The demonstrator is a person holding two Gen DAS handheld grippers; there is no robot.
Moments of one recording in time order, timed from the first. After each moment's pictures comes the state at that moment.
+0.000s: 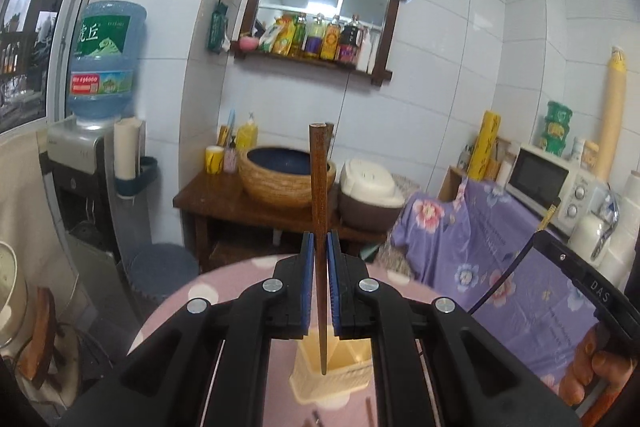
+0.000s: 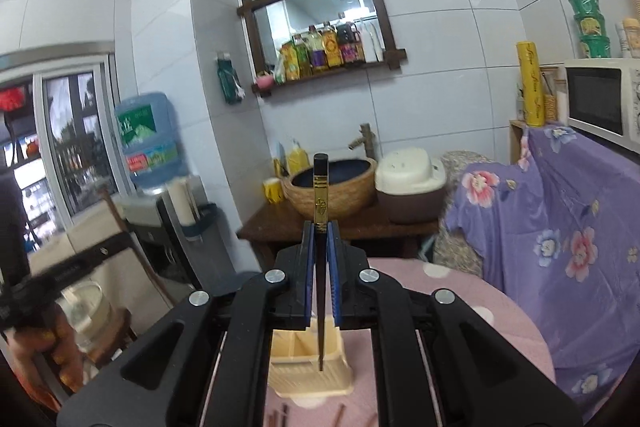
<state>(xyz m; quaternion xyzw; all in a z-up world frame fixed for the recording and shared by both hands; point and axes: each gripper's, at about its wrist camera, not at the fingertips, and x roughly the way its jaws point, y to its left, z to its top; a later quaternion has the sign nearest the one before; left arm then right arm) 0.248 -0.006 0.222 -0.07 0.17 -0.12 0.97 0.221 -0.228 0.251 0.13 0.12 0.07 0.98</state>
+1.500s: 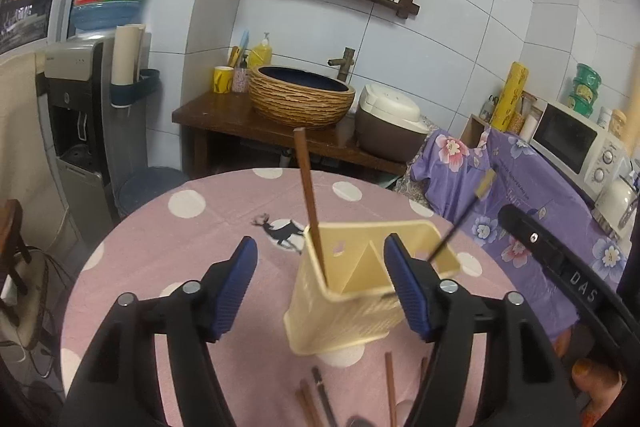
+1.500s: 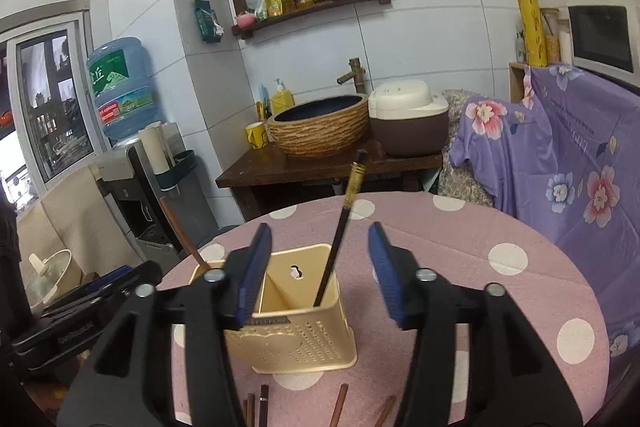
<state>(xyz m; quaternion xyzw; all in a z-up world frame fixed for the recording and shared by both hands) 0.265 -0.014 0.078 -0.09 0.27 -0.11 0.95 0.265 -0.197 0.113 0.12 0.20 0.05 0.97</state>
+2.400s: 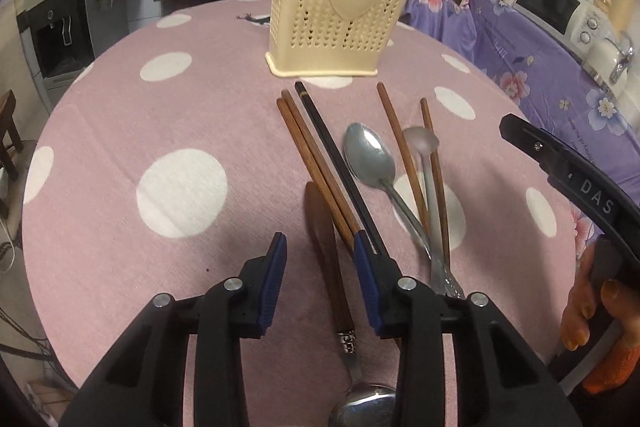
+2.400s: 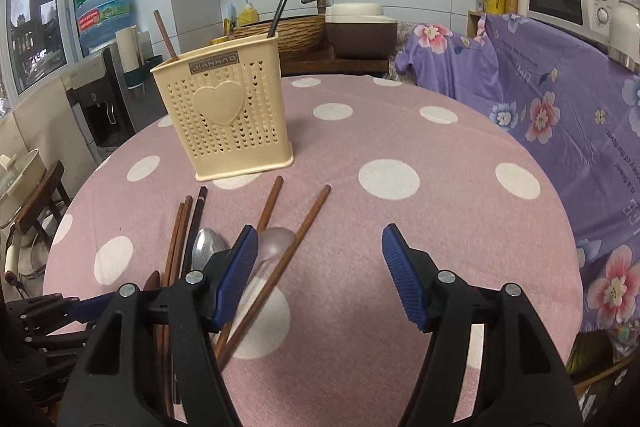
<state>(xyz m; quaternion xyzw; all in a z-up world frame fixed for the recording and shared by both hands) 0.141 -0.036 -0.067 -0.02 0.45 -0.15 0.88 0.129 -0.196 -0.015 0.07 0.32 -0.01 0.95</state>
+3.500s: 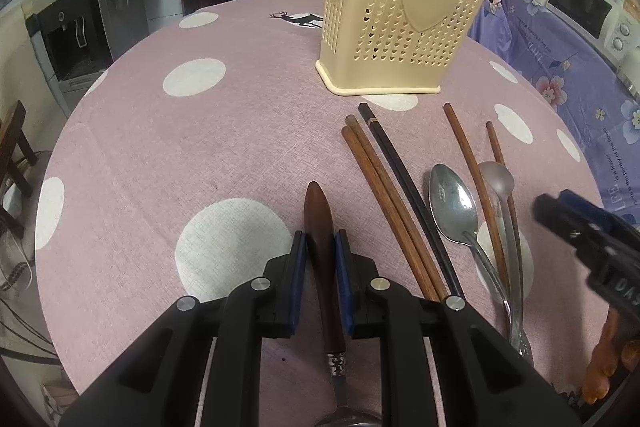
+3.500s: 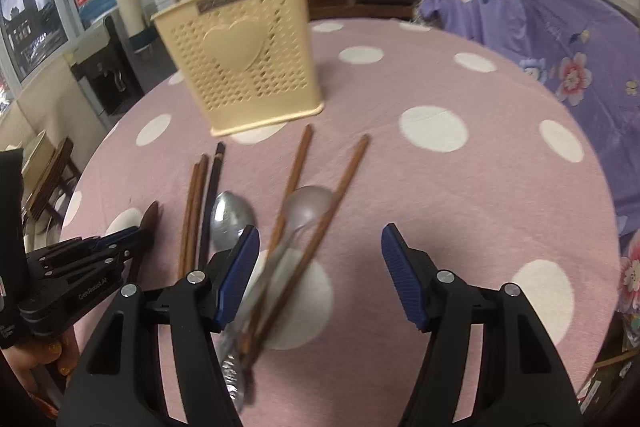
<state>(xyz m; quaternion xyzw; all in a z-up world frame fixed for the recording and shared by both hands) 0.189 -0.013 -0.074 0.00 0.46 -0.11 0.88 0.165 -0.167 -0.037 0.09 0.41 0.03 0.90</state>
